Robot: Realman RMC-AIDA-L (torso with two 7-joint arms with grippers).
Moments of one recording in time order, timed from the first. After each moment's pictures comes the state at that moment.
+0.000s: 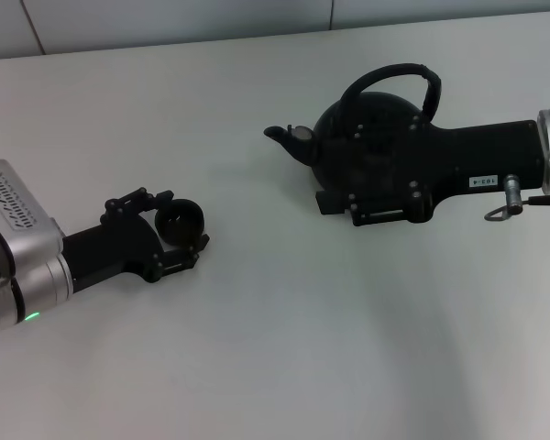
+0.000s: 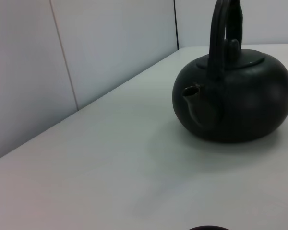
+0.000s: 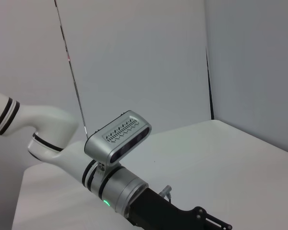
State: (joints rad) left arm -0.50 -2.08 1.32 0.35 1.32 0.99 -0.73; right arm 0.41 2.08 -0.97 -1.04 -1.79 -1.65 1.55
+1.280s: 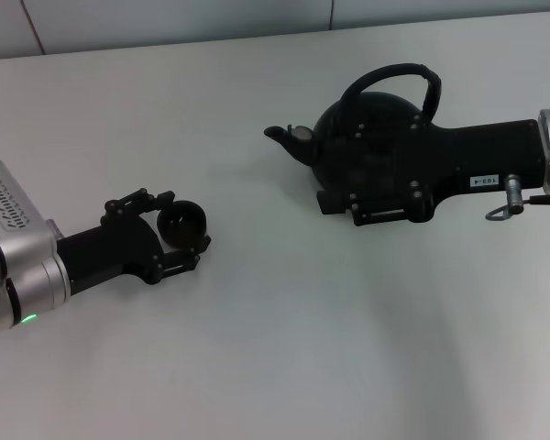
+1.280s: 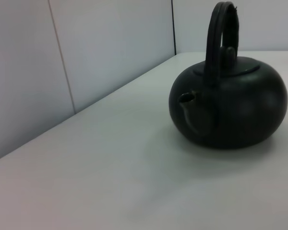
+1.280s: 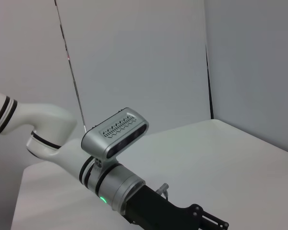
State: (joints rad) left arm -0.47 -2.08 1.35 0.39 1.32 1.01 -0.78; right arm 0.41 2.08 -0.97 -1.04 -1.79 -1.65 1.55
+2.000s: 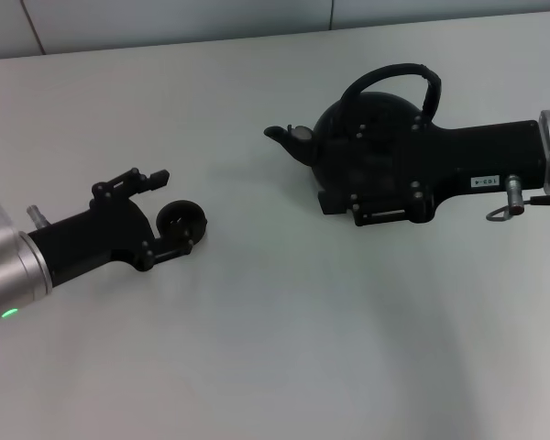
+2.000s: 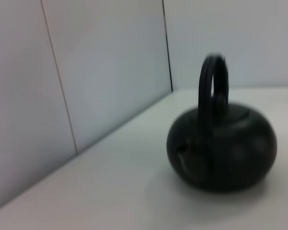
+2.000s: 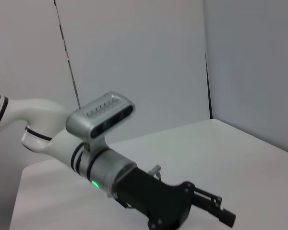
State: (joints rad) left arm -0.38 -2.07 1.34 0.55 1.31 1.10 -0.82; right arm 0.41 2.08 -0.97 -1.04 -1.80 -1.65 1.54
